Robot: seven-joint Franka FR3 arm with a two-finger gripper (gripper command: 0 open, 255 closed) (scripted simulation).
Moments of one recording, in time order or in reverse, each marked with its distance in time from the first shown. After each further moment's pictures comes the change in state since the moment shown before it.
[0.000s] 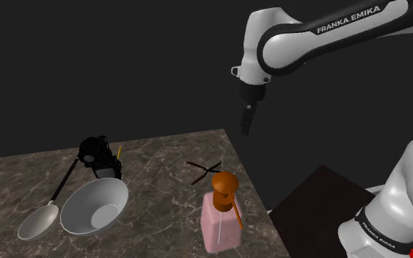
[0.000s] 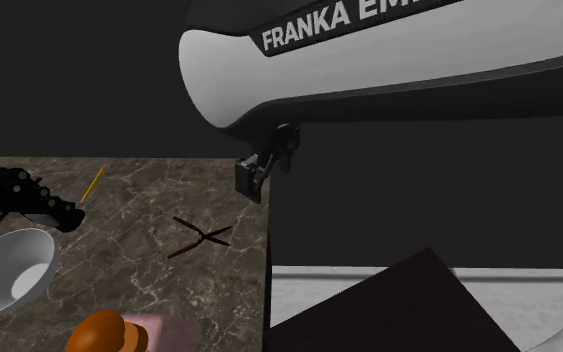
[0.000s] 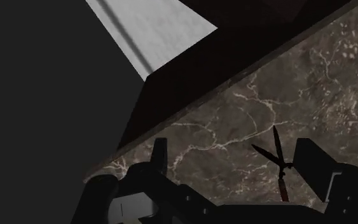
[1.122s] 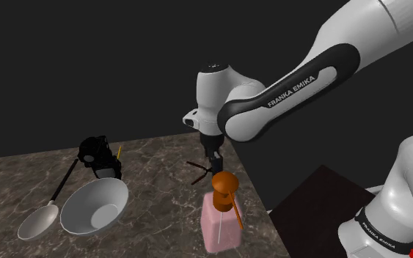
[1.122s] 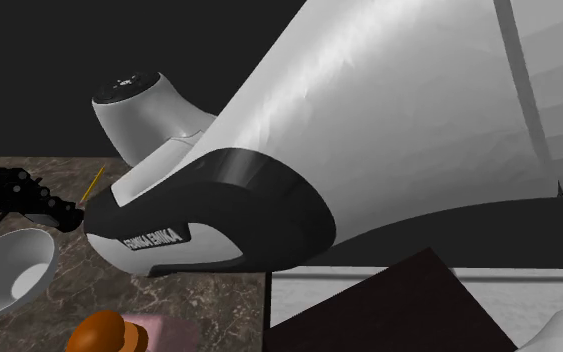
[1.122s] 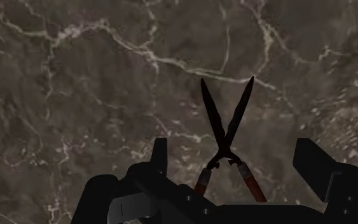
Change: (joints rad) arm 0.149 0.343 0.139 0.074 -0.132 0.303 -0.244
